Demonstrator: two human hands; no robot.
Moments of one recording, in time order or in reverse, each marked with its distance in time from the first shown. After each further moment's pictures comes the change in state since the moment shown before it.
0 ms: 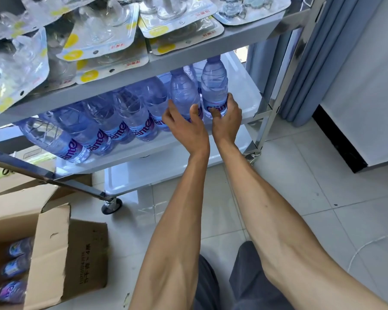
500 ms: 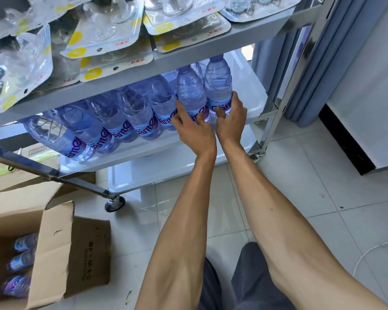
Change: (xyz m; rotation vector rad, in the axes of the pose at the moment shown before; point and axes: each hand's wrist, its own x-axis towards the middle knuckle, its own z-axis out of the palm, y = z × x) left_hand -0.006 -0.014 0.008 0.173 -0.006 -0.029; right_hand 0.003 0.010 0.004 -0.081 -0.044 -0.034
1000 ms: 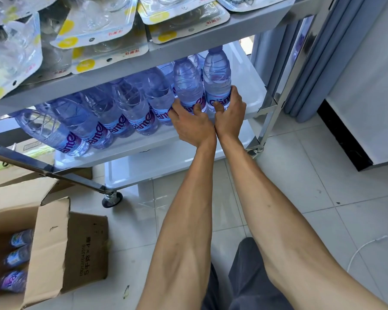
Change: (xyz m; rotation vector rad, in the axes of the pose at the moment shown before) left_hand 0.006 0.004 0.014 0.112 0.069 -0.173; right_hand 0.003 0.004 0.004 0.008 0.043 0.001
